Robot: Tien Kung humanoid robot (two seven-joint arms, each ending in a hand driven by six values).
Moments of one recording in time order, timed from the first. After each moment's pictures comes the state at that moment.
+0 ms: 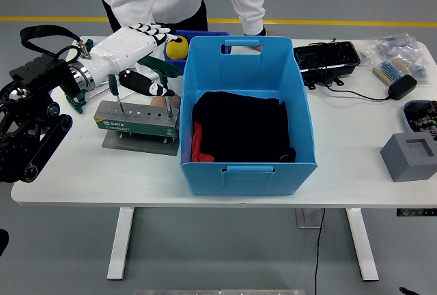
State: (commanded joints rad) left arm -0.72 0.30 -1.08 -1.05 2.27 -0.12 -0.31; right arm 0.21 -0.20 0.51 0.22 -0.59 -0.18 -0.16
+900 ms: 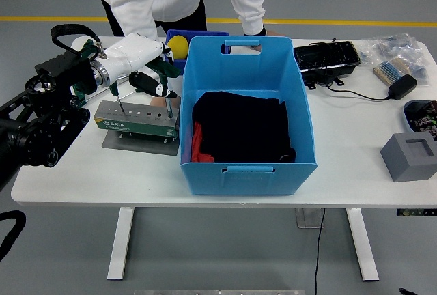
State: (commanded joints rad) left arm -0.83 0.23 -0.97 -0.81 2.27 -0.02 -0.29; right arm 0.21 -0.21 0.51 0.23 -0.59 -0.18 -0.17
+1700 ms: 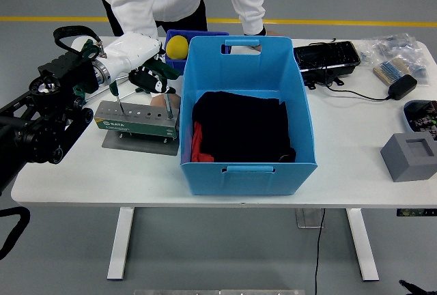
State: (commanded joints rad) left arm -0.85 0.21 -0.95 -0.73 2.27 0.04 -0.27; right arm 0.23 -0.21 0.50 0.23 -0.58 -0.18 -0.16
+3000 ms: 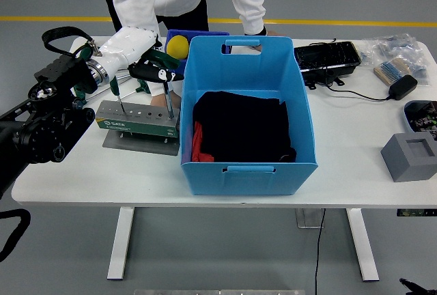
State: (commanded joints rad) left arm -0.85 0.21 -0.93 -0.71 2.10 0.12 -0.29; right arm 0.23 -0.22 0.50 0.23 -0.58 -0.18 -0.16
